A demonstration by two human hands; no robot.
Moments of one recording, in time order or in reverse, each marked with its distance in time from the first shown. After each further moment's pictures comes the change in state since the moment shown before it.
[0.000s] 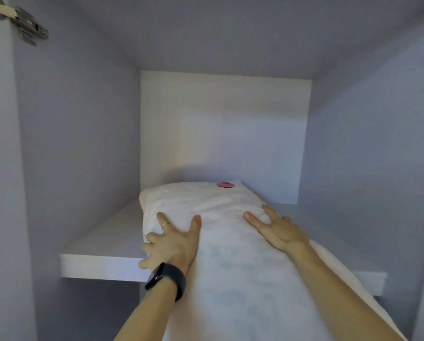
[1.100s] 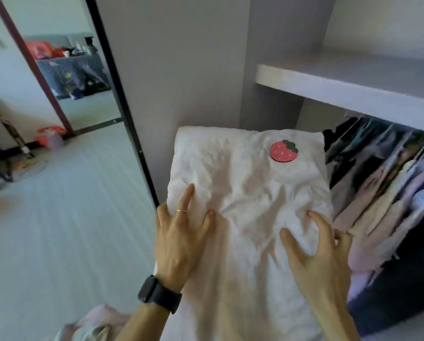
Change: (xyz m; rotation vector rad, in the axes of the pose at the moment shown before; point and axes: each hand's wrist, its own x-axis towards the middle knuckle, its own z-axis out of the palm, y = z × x) left_hand -0.397 -0.312 -0.073 0.097 0.484 -0.204; right_hand -0.382 0.146 0.173 0.436 -0.168 -0.461
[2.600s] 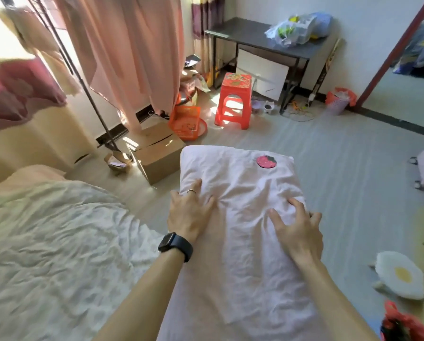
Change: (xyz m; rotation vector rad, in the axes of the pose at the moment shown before) left_hand 0.105 -0.480 -0.341 0.297 0.701 -1.079; right_hand -0.204 -0.418 0.590 -0.050 -1.187 -0.819
